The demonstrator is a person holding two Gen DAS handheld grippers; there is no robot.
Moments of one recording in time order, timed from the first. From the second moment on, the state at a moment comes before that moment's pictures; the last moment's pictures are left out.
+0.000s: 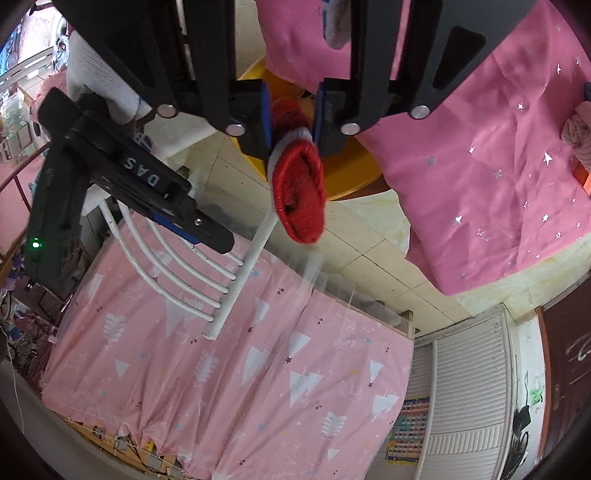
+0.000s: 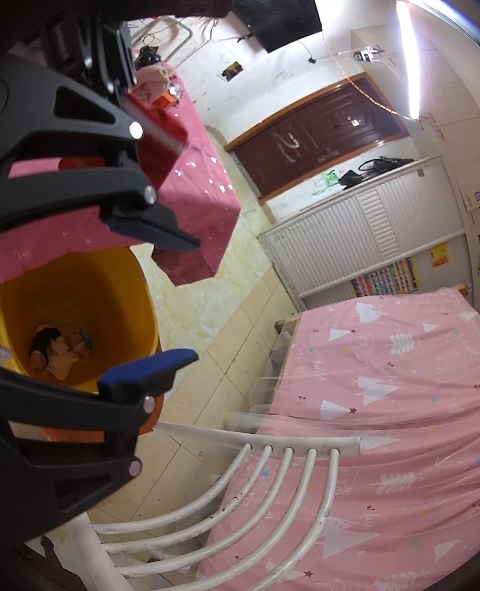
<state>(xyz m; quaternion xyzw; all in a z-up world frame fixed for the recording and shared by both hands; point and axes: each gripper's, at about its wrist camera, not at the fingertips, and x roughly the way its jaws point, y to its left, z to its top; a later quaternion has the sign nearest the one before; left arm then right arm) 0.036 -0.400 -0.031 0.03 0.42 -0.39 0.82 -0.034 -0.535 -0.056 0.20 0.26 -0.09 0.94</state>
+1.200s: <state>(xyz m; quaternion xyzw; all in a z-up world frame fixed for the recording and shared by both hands) 0.051 -0.241 0.024 -0.02 0.36 -0.26 0.90 0.017 -0.426 -0.040 0.14 0.29 0.03 0.95</state>
